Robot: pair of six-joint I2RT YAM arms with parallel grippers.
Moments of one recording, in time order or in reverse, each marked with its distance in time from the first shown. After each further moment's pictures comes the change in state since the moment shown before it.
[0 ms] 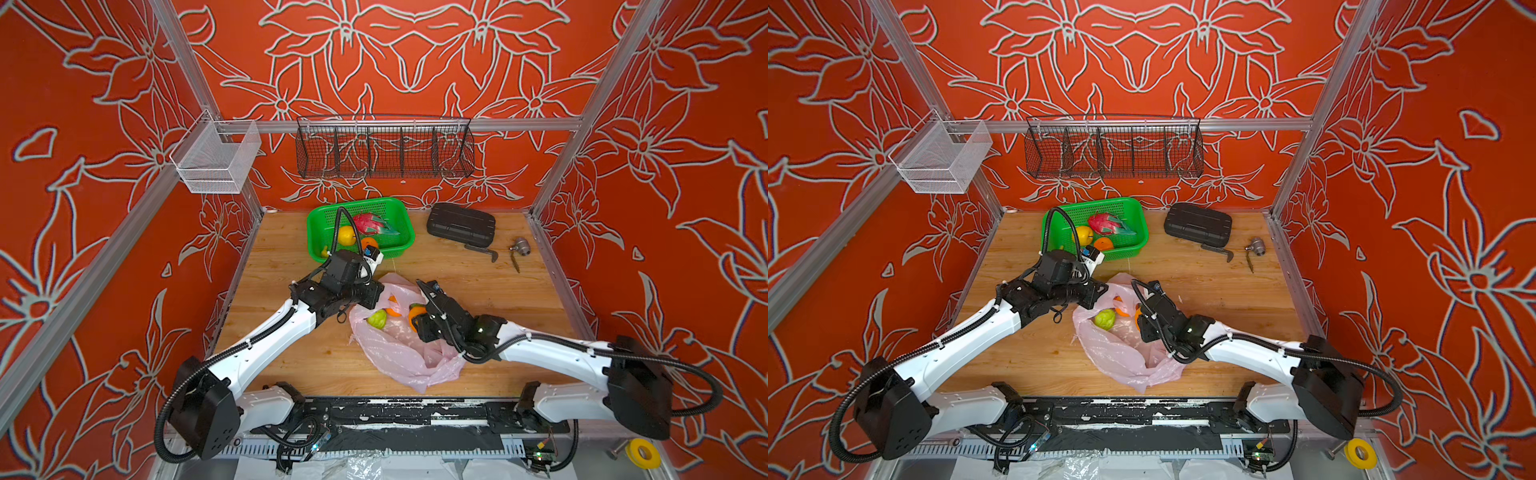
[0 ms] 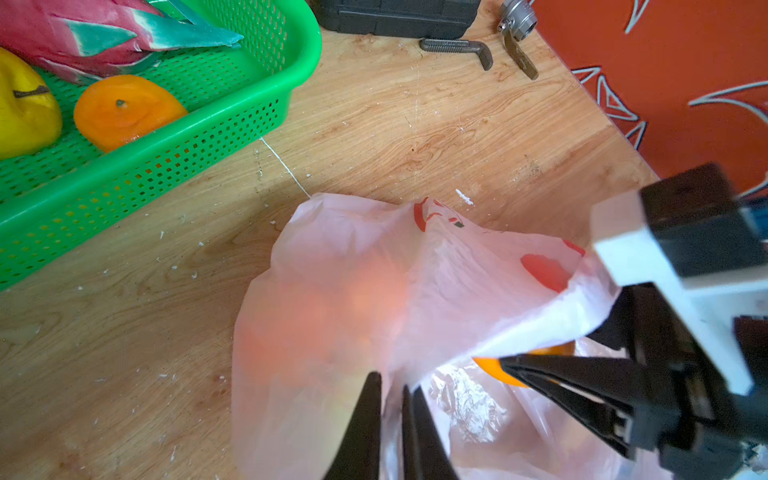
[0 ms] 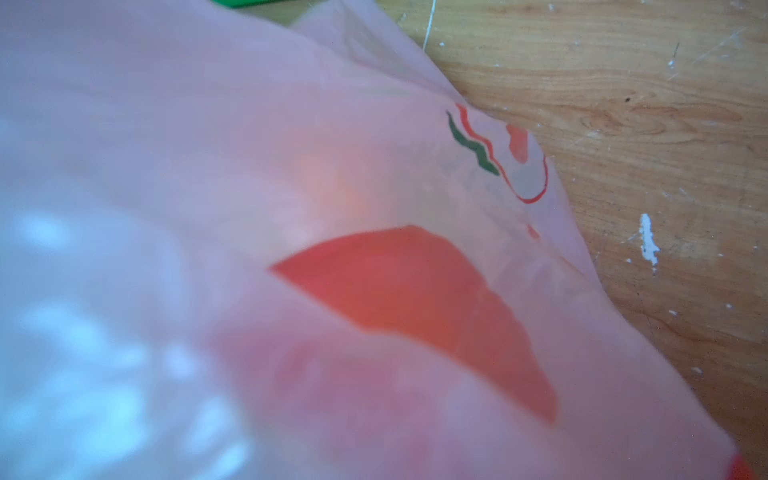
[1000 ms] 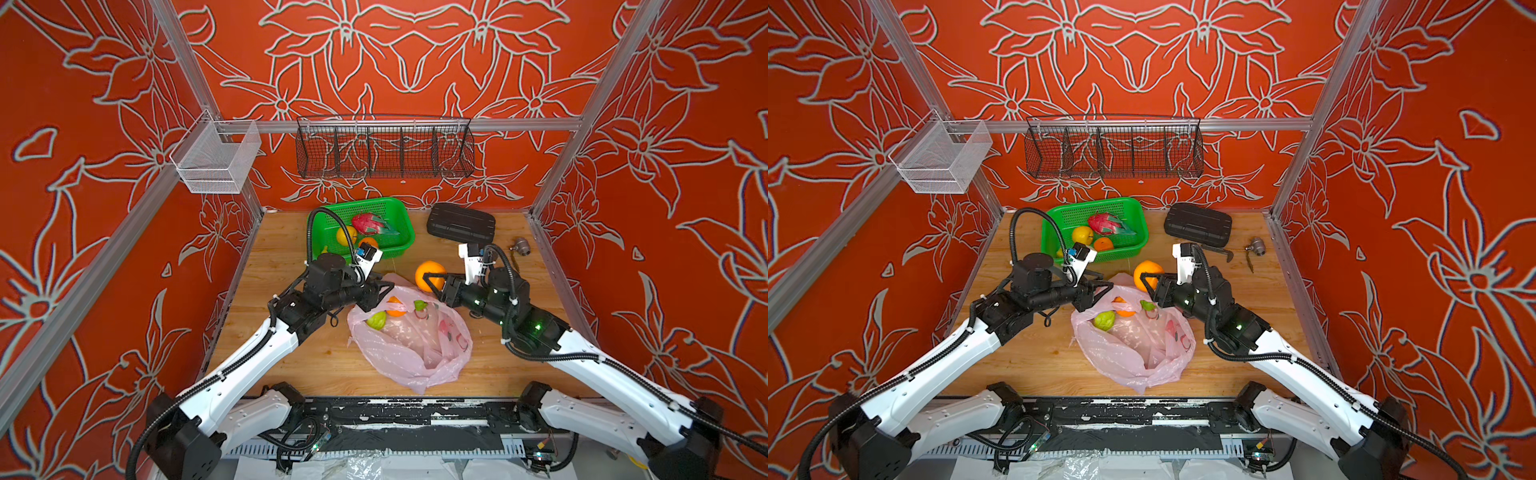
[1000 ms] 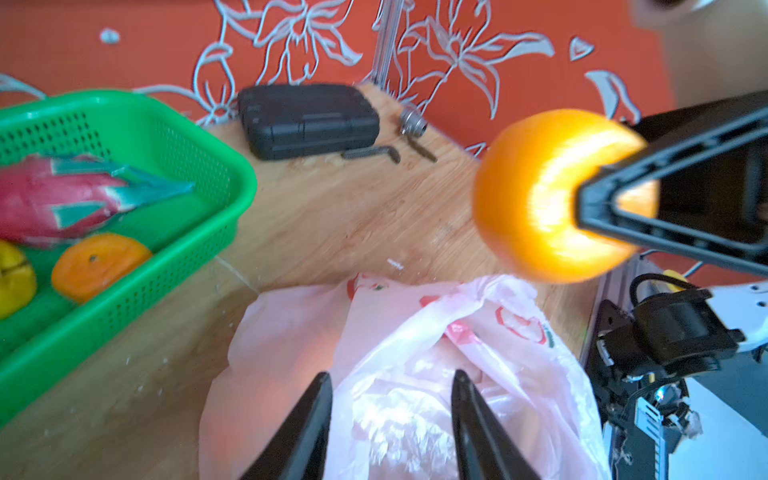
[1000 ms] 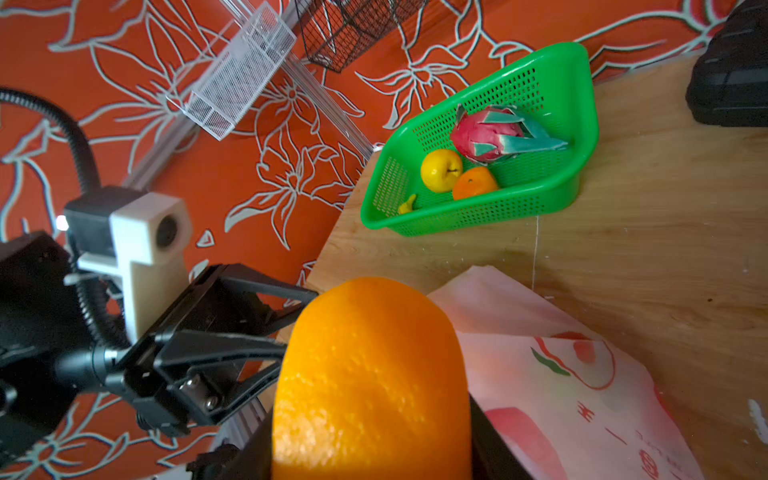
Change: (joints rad) left arm 0.000 -0.212 -0.075 0.212 0.185 0.104; right arm -0.250 -0.288 0.113 0.171 -0.319 0.153
